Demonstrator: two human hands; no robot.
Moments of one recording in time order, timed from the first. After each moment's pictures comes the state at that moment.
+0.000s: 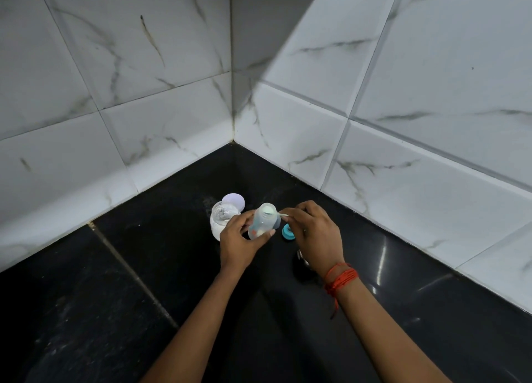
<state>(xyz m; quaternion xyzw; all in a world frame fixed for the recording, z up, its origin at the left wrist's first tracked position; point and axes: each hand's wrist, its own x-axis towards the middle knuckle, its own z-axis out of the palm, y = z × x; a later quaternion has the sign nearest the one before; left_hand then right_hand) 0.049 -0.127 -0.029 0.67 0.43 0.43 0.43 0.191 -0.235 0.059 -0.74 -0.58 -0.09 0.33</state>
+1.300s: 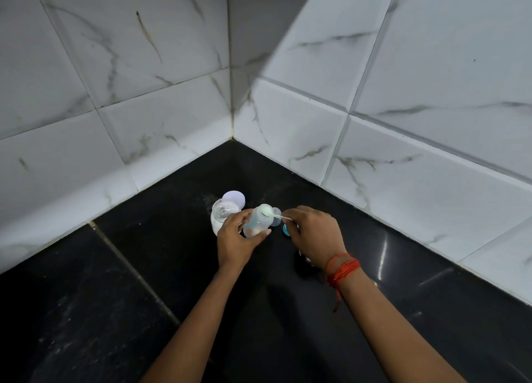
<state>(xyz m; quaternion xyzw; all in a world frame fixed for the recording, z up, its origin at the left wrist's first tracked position) 0.041 -0.131 -0.019 0.66 0.43 0.44 0.42 0.189 -0.231 0.071 -0.76 -0.60 -0.07 0.23</state>
